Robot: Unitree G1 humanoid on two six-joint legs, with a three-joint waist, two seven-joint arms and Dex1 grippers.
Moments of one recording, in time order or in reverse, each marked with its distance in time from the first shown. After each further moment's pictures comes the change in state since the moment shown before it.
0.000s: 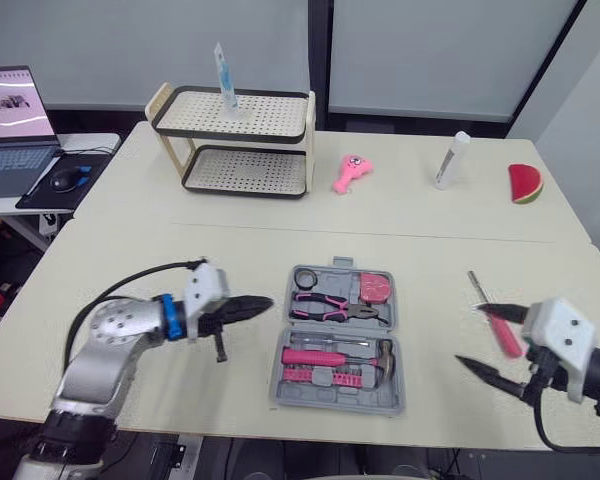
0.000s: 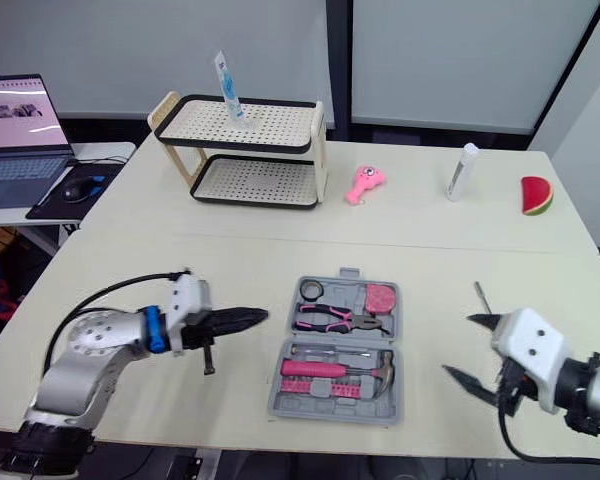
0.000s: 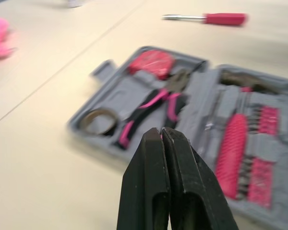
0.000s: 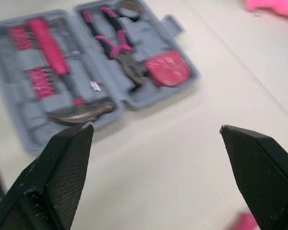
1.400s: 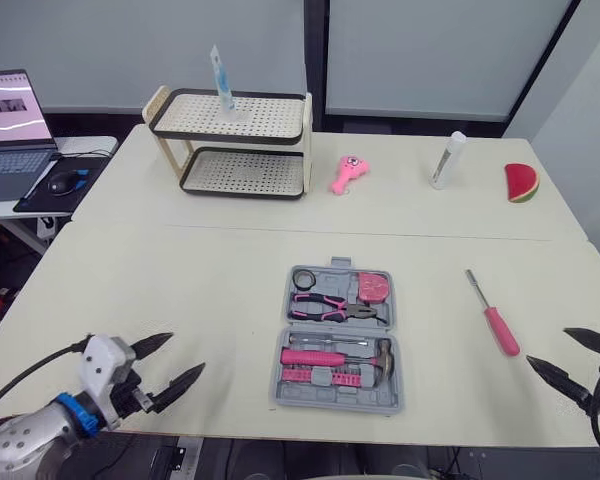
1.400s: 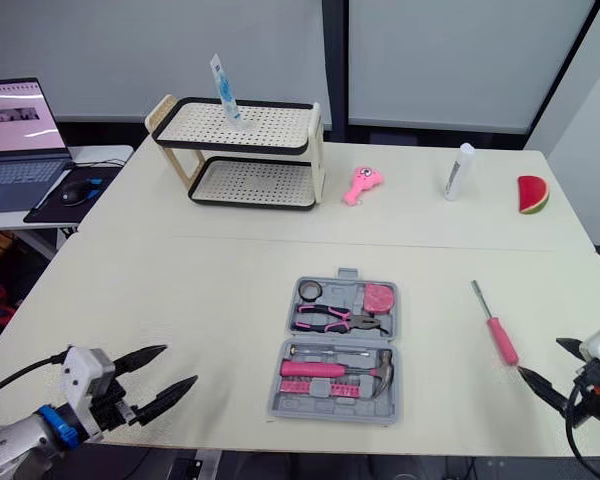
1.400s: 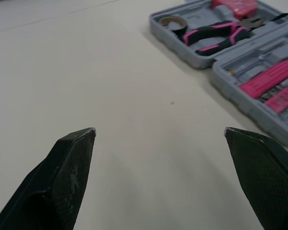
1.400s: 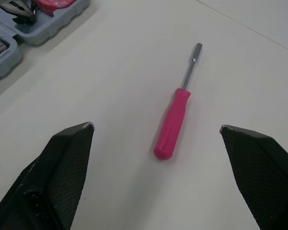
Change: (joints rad) left arm 0.479 -0.039 0.274 -0.146 -0.109 -0.058 0.069; right arm 0.078 0.012 -0.116 0.260 0.042 0.015 -0.007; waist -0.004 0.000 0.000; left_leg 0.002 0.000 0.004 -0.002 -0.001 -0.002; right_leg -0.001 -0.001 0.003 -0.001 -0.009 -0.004
